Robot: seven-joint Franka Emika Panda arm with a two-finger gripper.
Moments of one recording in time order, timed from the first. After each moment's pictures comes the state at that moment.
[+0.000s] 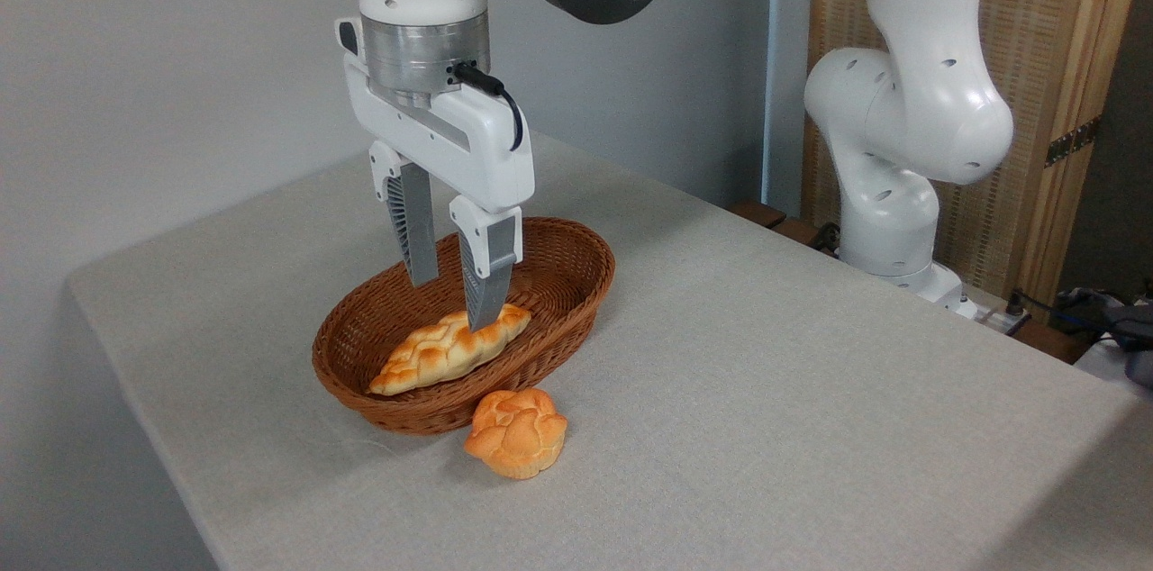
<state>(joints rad) -0.16 -0.09 0.08 -1.90 -0.08 1.93 0.69</state>
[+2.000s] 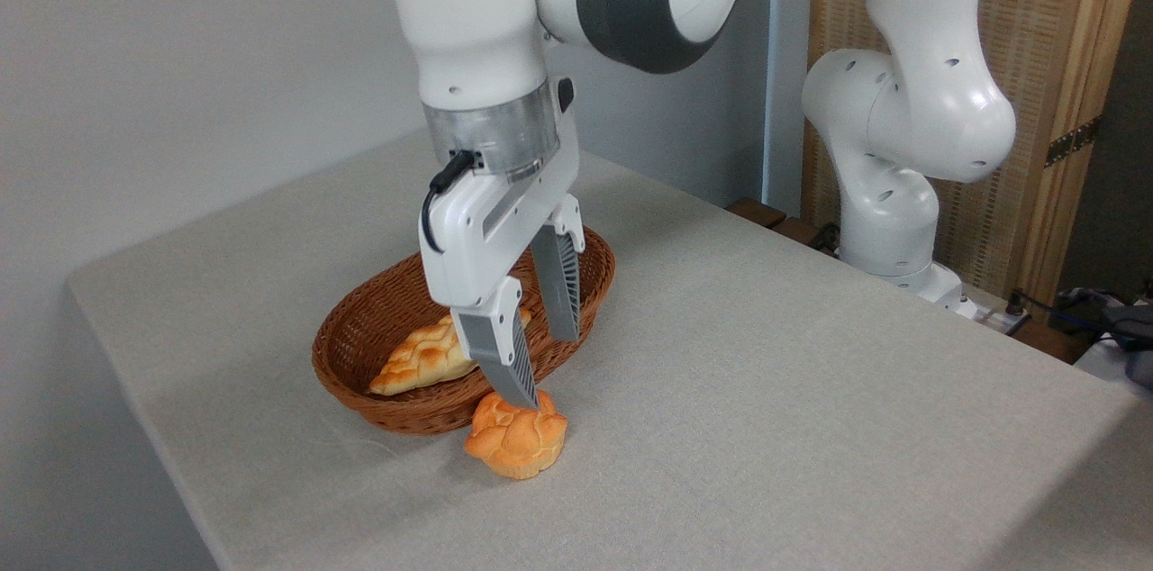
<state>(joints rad) -0.10 -0.07 0.12 -1.98 0.04 1.90 1.86</state>
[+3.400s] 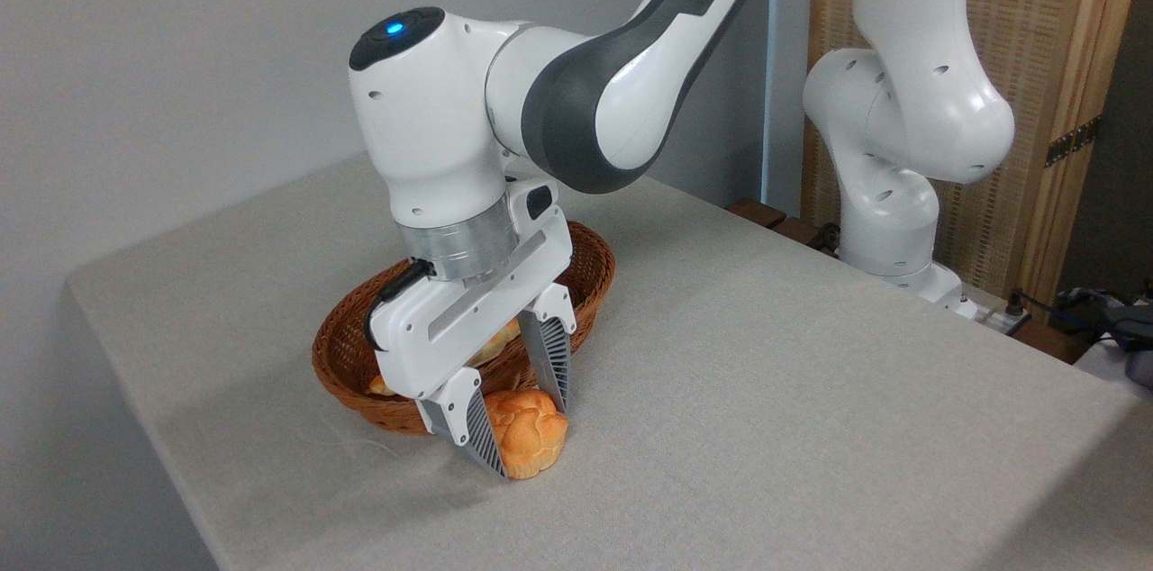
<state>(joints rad) -0.13 0.08 0.11 -2.00 0.04 2.03 2.05</state>
